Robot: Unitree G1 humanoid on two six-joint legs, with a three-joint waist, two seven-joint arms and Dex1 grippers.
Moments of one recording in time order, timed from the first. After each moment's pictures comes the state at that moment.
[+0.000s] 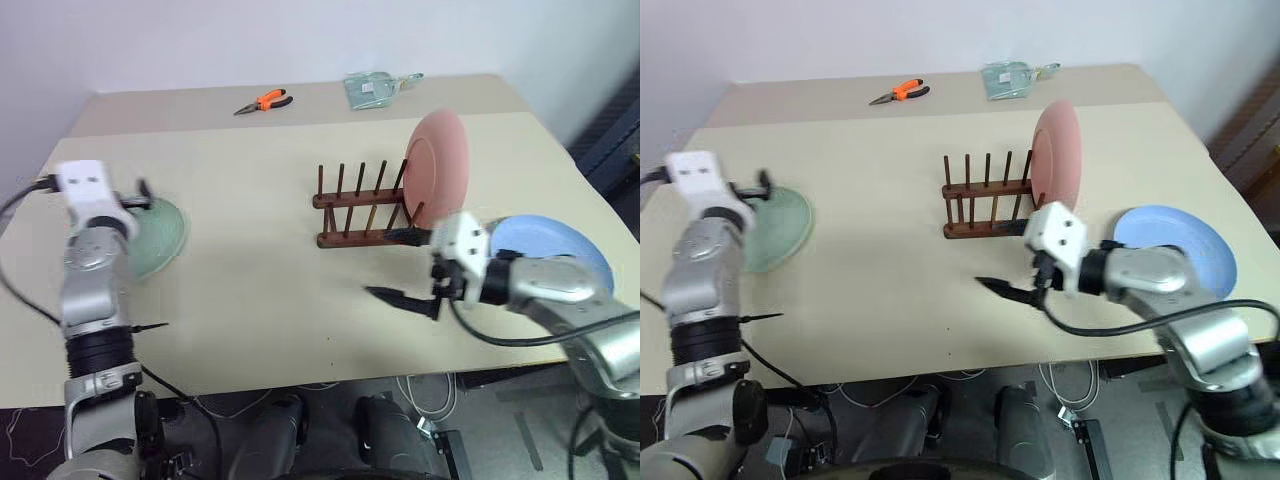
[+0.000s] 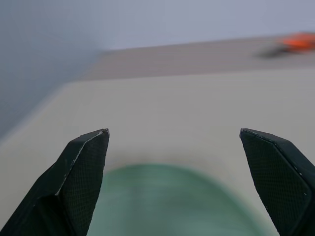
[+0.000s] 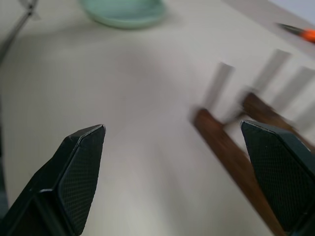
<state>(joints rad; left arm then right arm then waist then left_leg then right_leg) -0.50 0.46 0.48 0.13 -0.11 0.49 0.08 -0.29 -0.78 0.10 -0.57 0.49 0.60 0.79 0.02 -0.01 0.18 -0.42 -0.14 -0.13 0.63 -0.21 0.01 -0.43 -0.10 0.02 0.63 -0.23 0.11</state>
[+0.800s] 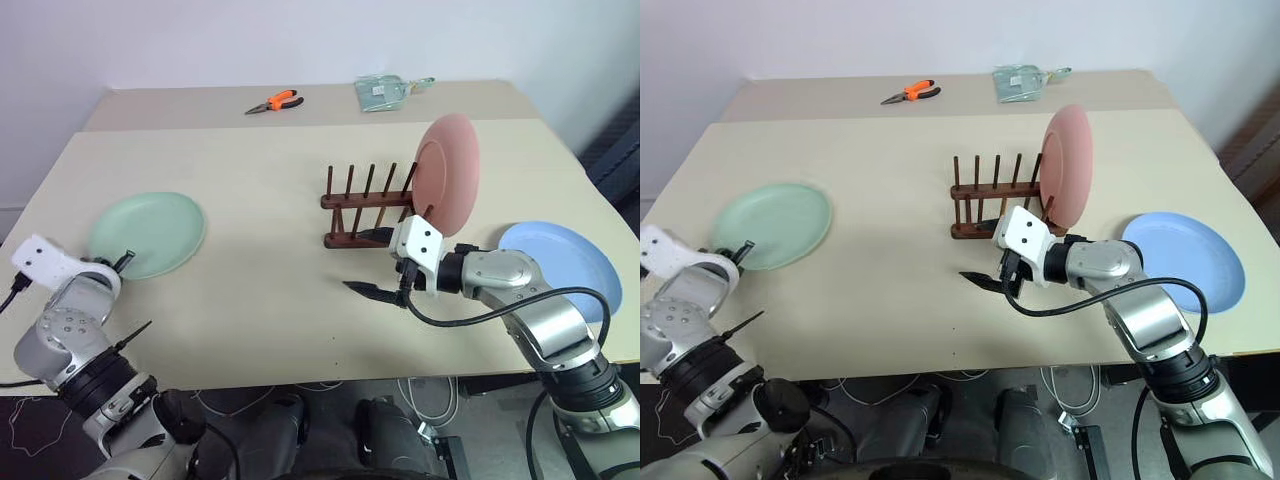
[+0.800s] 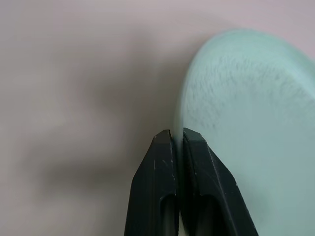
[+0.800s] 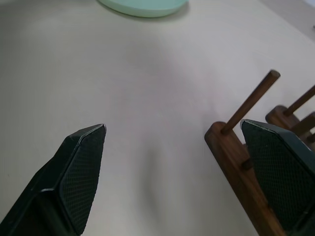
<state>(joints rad) -0.49 0.21 0.84 -0.14 -0.44 1.02 0.24 -0.38 -0.68 0.19 -0.37 0.32 0.49 0.83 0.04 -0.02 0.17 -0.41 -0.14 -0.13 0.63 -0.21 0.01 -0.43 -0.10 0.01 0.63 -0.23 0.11</state>
